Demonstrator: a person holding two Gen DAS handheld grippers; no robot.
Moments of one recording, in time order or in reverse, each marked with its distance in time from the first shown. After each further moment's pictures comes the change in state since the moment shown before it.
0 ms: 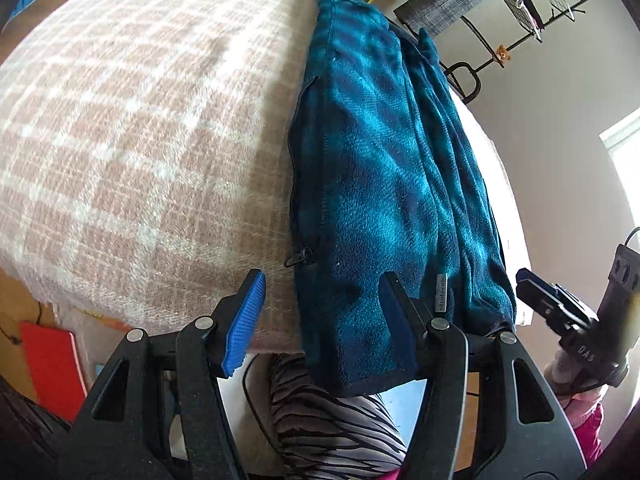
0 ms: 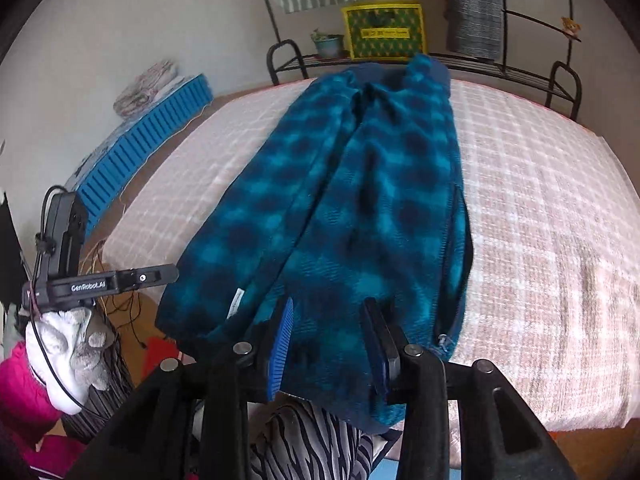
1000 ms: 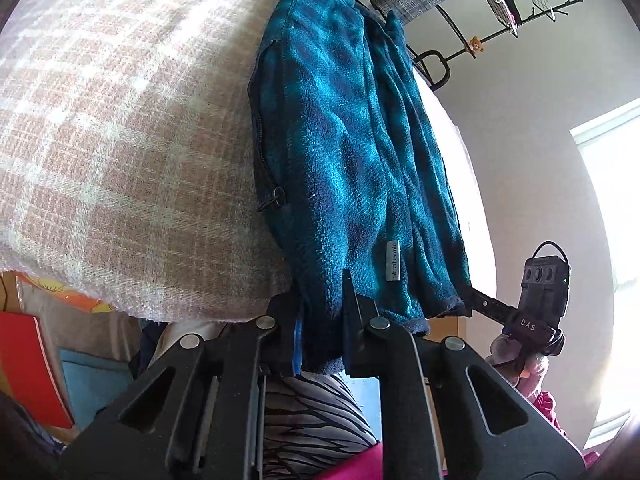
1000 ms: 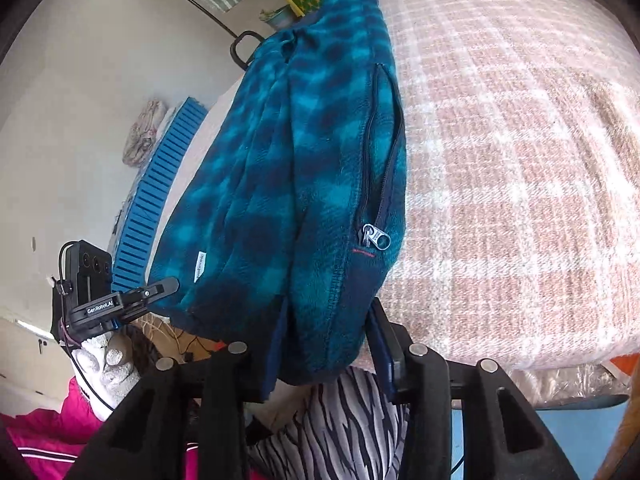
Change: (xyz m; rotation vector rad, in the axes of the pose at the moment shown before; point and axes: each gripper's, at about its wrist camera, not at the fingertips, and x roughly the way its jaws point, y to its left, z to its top) left arm -0.007 -0.015 -0.022 -0.004 0.053 -0.119; right arm 0.022 -0.098 -0.058 0.387 0.082 0.276
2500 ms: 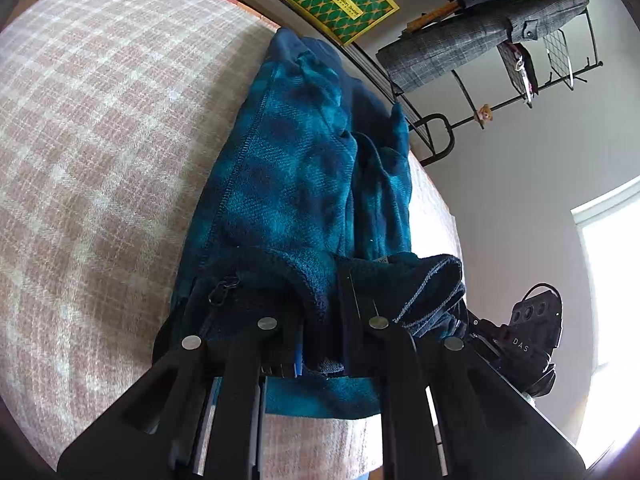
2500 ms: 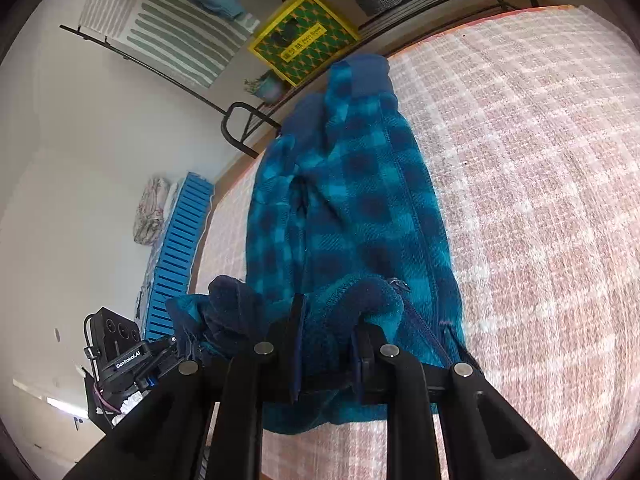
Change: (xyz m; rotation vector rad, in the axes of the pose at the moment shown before) left arm 0.051 -0.026 0.198 -0.095 -0.123 -0.023; right arm 0.022 0.002 0.195 0.188 -0.139 0.042
